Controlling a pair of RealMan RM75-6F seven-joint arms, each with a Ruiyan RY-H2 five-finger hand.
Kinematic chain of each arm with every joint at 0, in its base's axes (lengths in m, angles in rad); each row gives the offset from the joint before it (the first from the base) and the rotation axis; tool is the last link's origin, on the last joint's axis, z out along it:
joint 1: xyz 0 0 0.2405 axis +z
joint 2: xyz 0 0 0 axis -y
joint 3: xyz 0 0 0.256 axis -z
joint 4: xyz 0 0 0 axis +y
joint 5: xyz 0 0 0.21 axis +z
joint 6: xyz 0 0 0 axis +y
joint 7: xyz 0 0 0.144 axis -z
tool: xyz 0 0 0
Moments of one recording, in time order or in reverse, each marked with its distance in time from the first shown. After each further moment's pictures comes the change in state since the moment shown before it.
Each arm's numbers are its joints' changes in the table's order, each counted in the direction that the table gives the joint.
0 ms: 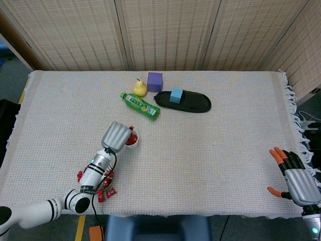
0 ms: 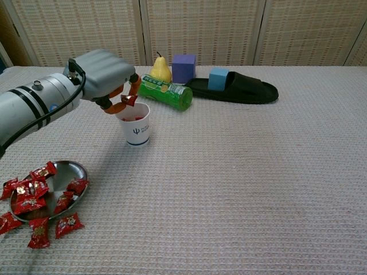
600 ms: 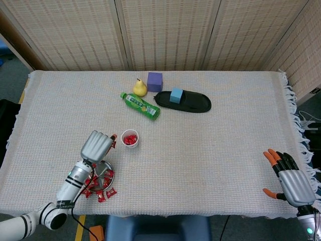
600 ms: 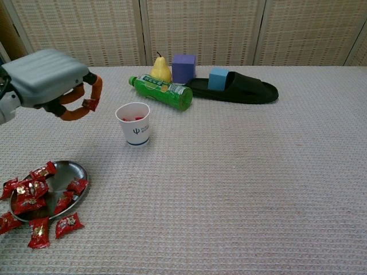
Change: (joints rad) left arm 0.181 -0.151 -0.049 -0.136 0.216 0.083 0.189; right arm 0.009 0.016 0.009 -0.006 -0.016 -0.017 0.039
